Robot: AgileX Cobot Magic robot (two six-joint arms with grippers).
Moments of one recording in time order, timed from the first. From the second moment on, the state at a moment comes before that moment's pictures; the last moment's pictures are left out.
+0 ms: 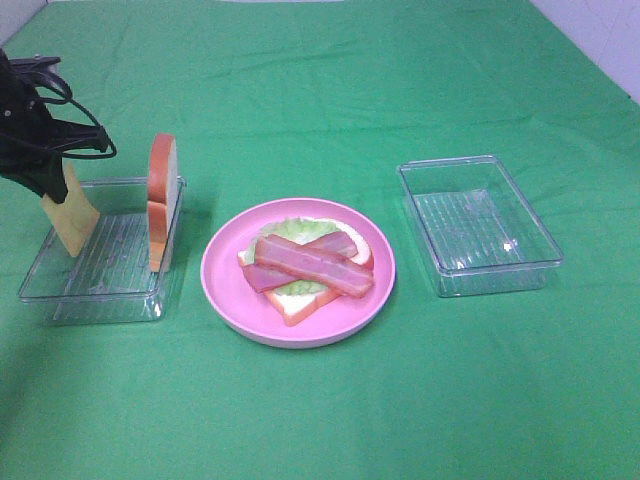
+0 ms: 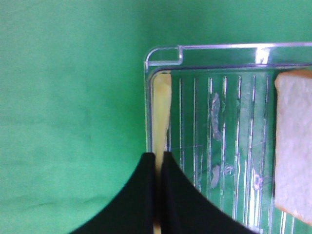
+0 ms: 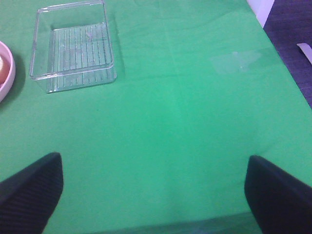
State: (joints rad) left arm -0.04 2.11 -1.57 -0.07 0.89 -0.08; right arm 0.00 0.00 -0.46 -0.14 1.12 0.14
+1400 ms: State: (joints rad) left arm -0.25 1.83 -1.71 -0.33 0.83 -0.06; right arm 0.00 0.00 -0.46 -0.14 1.12 0.14
